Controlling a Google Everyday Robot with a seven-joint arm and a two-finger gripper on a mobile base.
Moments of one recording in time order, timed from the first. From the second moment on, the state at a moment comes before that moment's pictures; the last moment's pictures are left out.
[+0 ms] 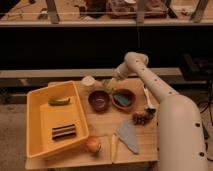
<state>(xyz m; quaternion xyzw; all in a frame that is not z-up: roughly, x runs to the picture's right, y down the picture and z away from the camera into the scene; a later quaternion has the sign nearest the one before) 0.056 -0.063 0.944 -0.23 -0.18 0.29 0.91</state>
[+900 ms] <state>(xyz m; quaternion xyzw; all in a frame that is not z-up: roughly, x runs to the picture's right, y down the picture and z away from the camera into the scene) 0.056 -0.063 0.942 -0.23 -0.18 0.28 0.91</state>
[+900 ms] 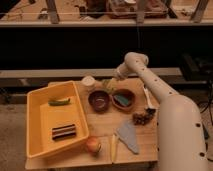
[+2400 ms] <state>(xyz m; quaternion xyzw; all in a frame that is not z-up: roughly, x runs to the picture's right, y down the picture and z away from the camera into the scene) 0.112 0.038 0.799 -0.17 -0.20 -0.18 0.95</state>
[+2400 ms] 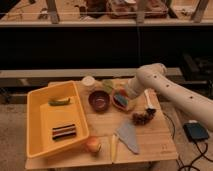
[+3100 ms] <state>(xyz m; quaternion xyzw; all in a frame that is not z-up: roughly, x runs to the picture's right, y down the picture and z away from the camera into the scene) 0.125 0.042 0.807 -0.18 -0.17 -0.34 0.91</state>
